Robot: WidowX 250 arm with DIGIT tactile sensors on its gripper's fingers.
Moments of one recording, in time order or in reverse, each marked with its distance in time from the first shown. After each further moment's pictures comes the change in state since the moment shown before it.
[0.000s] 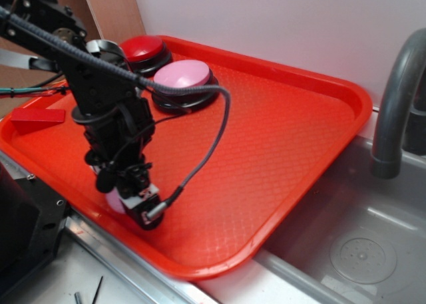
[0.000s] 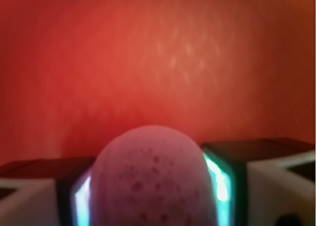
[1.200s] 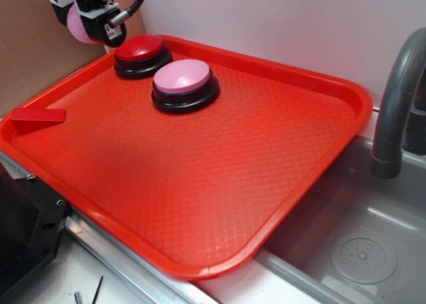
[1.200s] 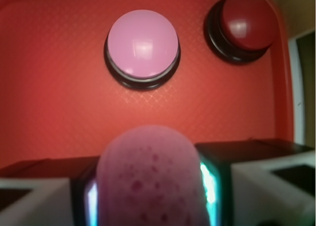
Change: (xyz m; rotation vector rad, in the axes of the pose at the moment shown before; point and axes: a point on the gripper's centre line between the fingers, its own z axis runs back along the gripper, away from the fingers) arm 0.060 0.093 0.115 0.054 -0.051 0.204
